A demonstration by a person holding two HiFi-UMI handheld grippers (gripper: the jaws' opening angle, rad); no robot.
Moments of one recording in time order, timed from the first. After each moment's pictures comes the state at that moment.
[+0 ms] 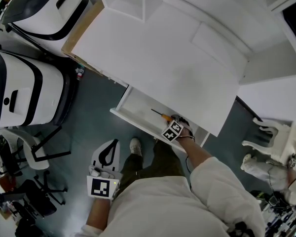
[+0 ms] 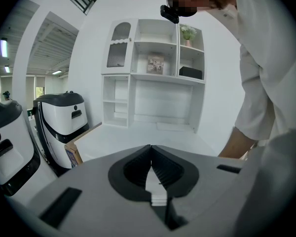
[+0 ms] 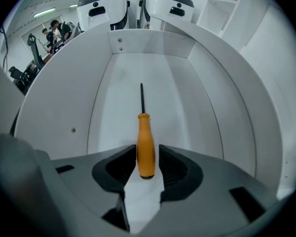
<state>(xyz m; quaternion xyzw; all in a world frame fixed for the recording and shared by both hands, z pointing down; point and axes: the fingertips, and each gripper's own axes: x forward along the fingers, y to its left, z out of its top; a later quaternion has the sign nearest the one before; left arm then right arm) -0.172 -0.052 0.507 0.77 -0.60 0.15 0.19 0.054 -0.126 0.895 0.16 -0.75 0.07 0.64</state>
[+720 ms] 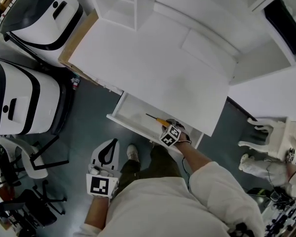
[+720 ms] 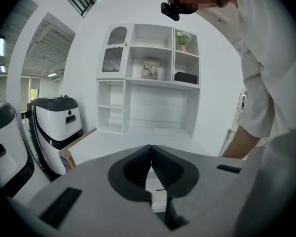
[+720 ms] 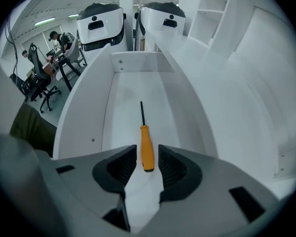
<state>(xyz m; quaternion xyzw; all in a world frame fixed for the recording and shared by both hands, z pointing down) -0.167 -0.060 0.492 0.79 -0.58 0.13 0.17 0.047 -0.122 0.847 0.19 -0.77 0.08 0.61</state>
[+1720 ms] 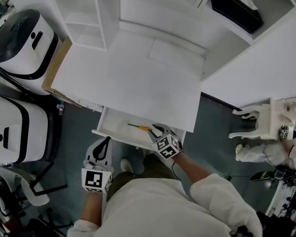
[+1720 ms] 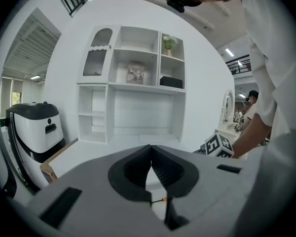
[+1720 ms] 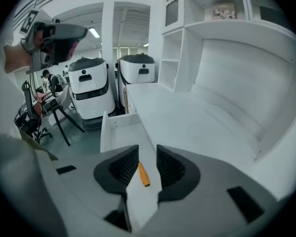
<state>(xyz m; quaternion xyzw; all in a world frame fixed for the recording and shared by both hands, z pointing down) -0.128 -0.094 0.474 0.85 -0.51 0.12 0.11 0.045 -0.134 0.667 0.32 -0.85 0.11 0.41</state>
